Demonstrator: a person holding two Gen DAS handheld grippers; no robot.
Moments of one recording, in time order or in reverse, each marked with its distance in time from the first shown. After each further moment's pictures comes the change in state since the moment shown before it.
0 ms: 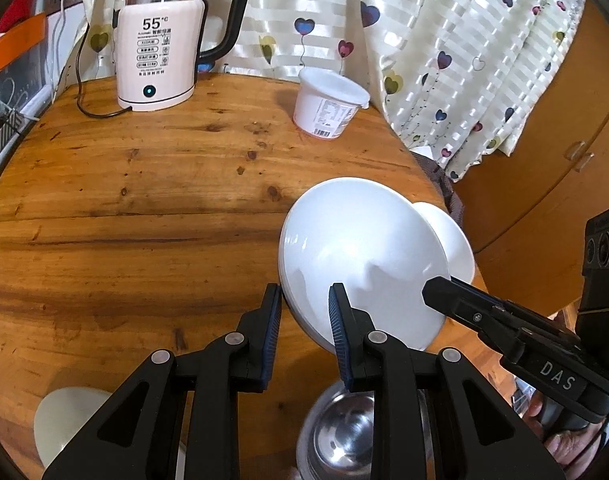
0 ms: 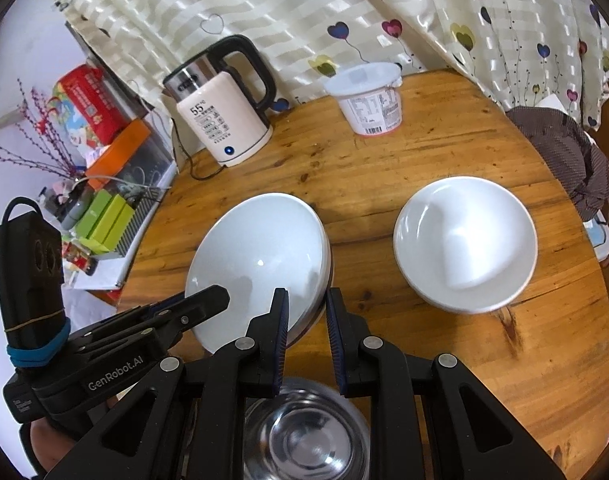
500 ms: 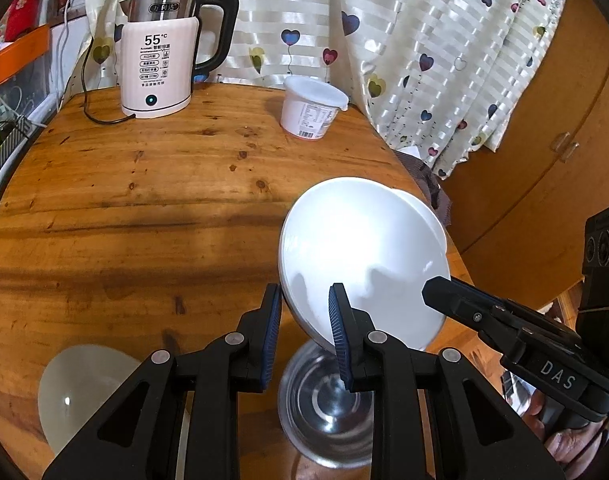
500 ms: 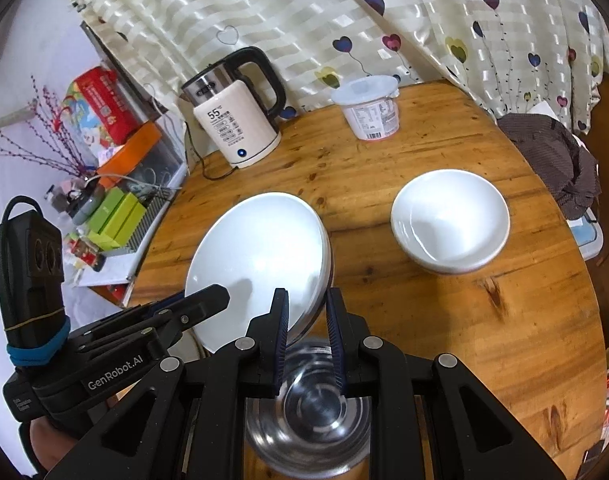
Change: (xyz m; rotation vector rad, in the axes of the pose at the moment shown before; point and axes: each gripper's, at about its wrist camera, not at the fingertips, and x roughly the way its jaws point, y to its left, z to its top) left arm -0.036 -0.016 -0.026 0.028 -0.025 -0.009; right arm -0.040 0.016 -0.029 -0.009 -0.034 -0.004
